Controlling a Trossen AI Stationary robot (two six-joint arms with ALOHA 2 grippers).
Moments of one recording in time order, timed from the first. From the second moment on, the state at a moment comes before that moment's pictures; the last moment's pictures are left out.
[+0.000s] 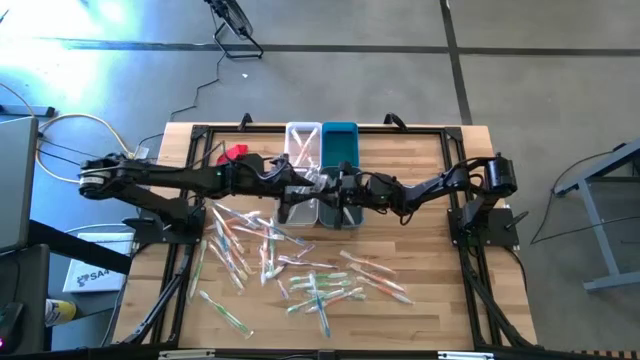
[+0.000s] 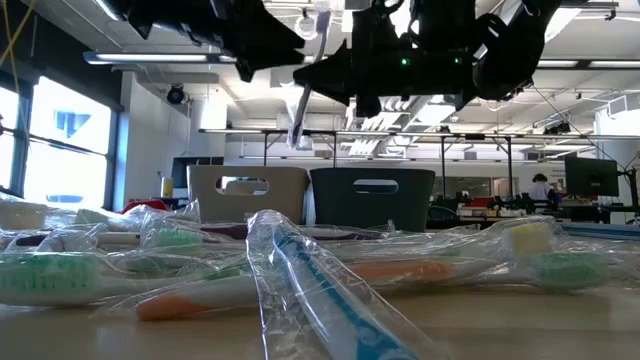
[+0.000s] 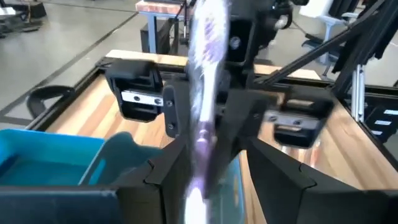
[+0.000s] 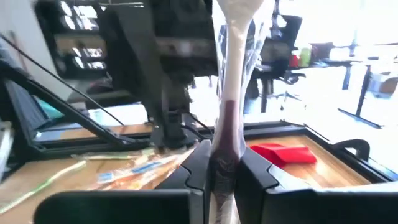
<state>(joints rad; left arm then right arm) 0.12 1.21 0.79 0.22 0.06 -0.06 -0.07 1.76 0.77 1.06 0.04 0.06</state>
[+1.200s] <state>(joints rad) 0.12 0.29 0.31 -0.02 -0.04 -0.03 -0.19 1.76 0.79 1.12 0.33 0.11</state>
